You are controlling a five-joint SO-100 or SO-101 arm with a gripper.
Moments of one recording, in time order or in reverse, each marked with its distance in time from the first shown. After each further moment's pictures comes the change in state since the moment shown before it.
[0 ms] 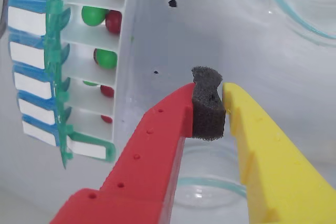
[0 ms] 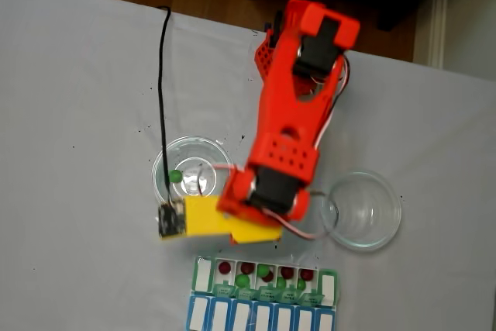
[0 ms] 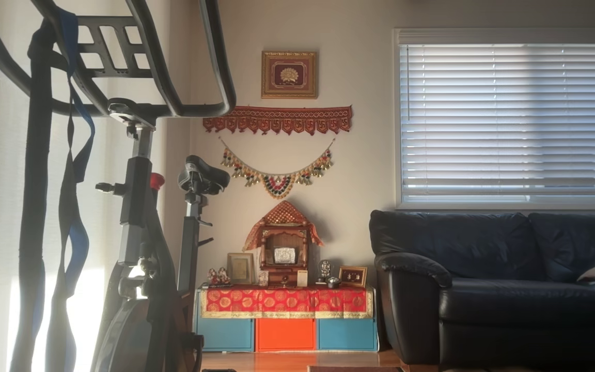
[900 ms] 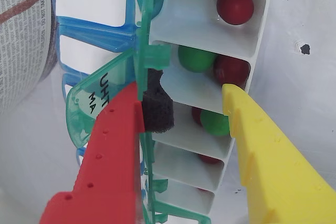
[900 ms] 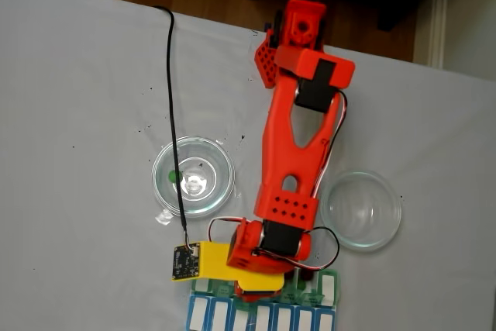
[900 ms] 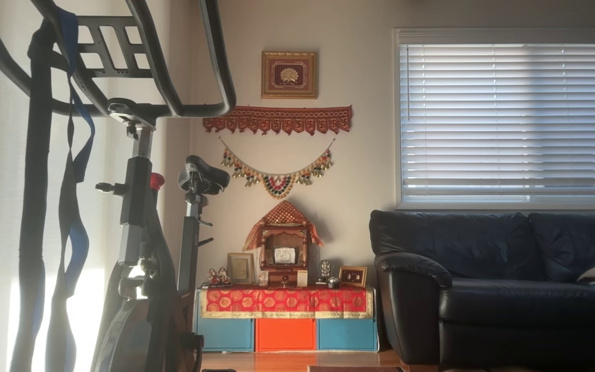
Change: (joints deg) arm -7.5 -18.5 -2.1 -28.9 13.6
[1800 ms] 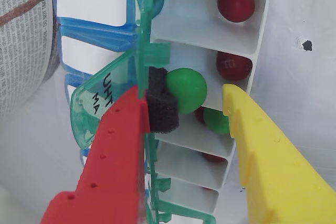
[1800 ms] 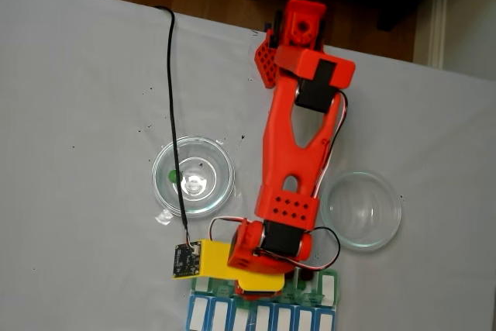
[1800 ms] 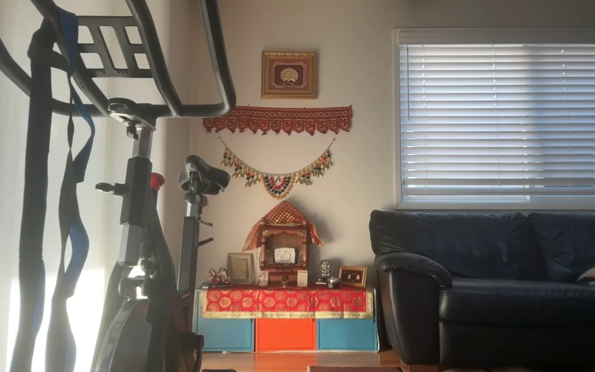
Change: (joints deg) arm 0.0 0.0 0.0 0.0 1.4
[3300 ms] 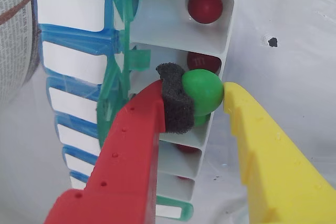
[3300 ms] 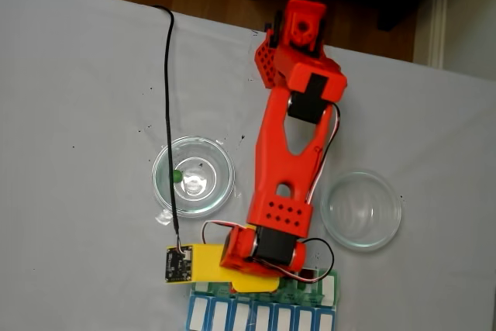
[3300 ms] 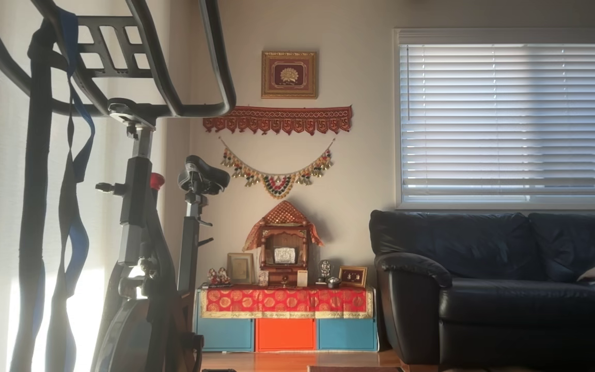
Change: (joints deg) arm 2.1 -5.8 -16.0 17.1 -4.3
